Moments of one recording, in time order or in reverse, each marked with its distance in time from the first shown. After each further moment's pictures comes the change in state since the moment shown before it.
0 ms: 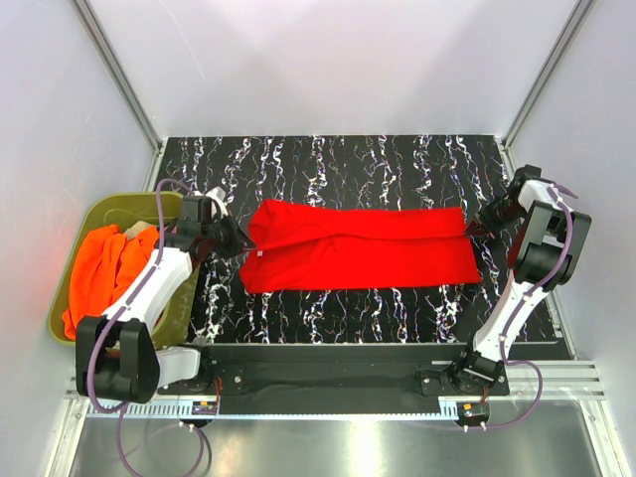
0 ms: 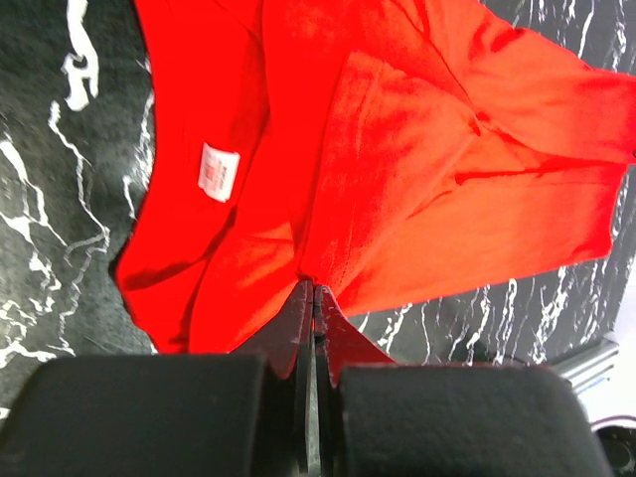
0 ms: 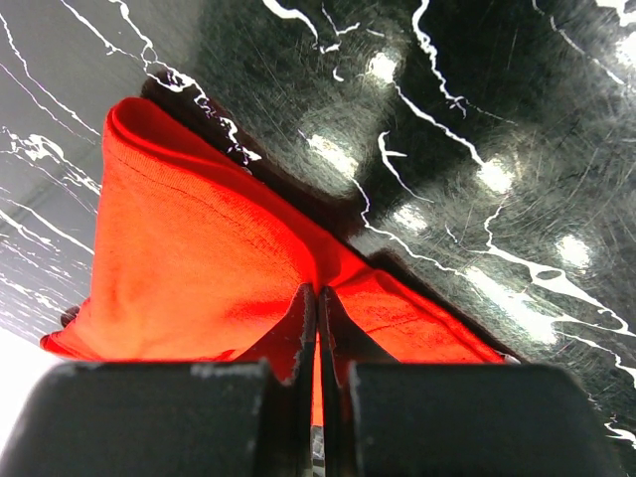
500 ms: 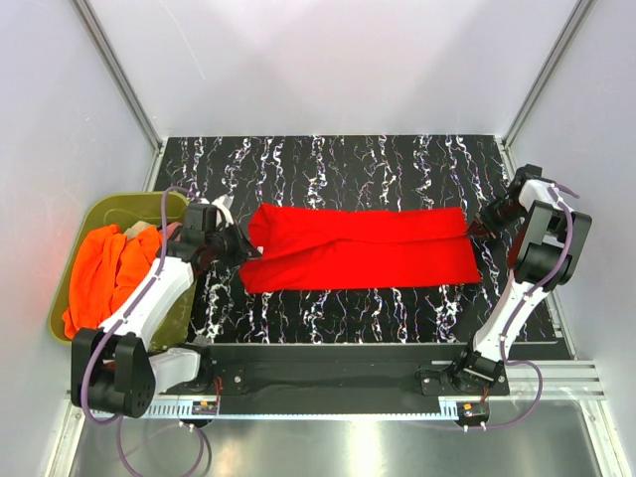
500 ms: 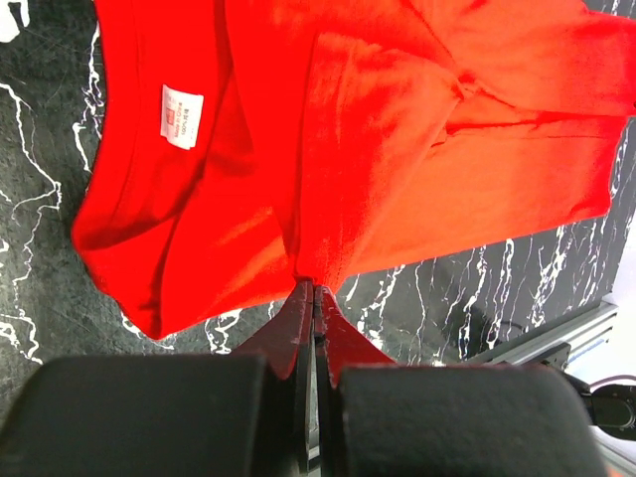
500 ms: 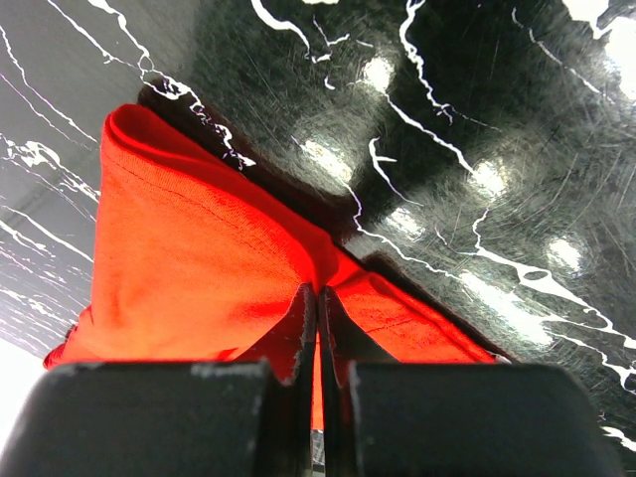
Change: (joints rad) left arm -0.052 -0.068 -0.055 -0.025 0.019 -0.013; right arm -0.002 0.000 0.006 -0.003 0.018 -0.006
